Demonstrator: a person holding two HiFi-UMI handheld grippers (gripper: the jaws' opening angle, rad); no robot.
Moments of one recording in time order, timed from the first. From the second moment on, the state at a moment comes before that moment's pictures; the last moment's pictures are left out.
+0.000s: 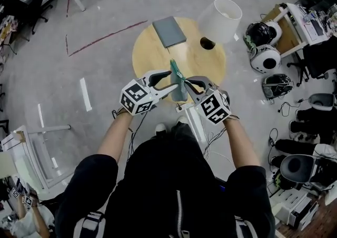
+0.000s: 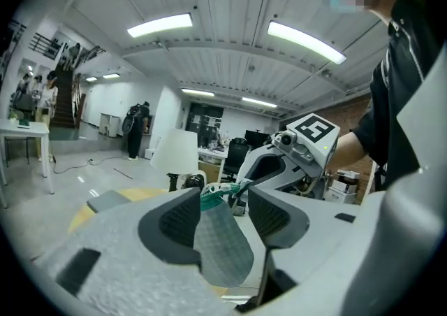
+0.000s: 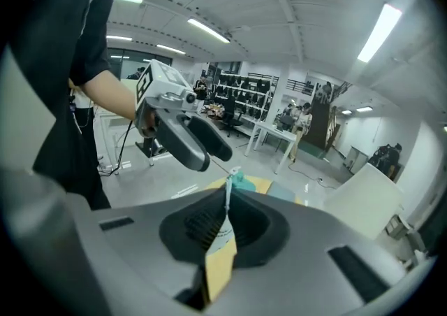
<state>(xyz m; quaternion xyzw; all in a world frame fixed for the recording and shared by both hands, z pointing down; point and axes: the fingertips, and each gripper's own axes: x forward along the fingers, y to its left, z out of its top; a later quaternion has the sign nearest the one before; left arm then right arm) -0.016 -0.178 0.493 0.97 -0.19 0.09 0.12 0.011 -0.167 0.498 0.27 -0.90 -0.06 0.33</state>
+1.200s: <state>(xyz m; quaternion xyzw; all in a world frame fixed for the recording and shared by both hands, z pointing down) 0.009 -0.139 0.502 0.97 -0.15 0.12 0.13 0.016 -0.124 0.509 0.26 -0.90 -0.06 0.35</state>
